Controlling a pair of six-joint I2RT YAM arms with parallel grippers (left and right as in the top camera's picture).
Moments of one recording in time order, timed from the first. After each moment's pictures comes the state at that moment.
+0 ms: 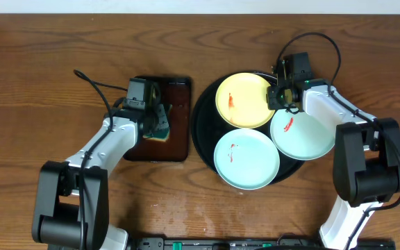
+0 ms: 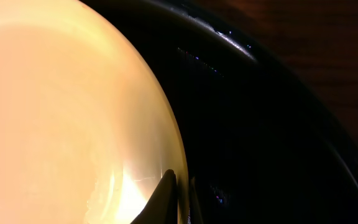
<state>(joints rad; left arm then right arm) -0.17 1.67 0.91 -0.38 0.08 -0.43 0.17 1.99 1.25 -0.41 -0.08 0.09</state>
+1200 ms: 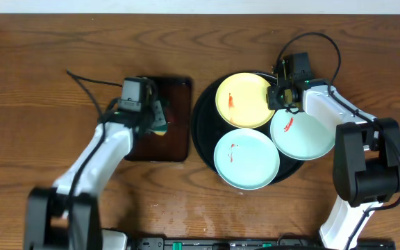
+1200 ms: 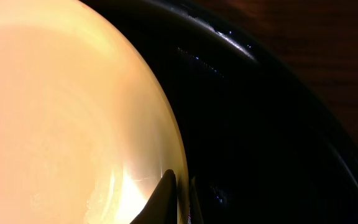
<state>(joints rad) -0.17 1.54 0.91 -0.40 0.04 -0.43 0.17 1.99 1.25 -0.41 -0.08 0.09</state>
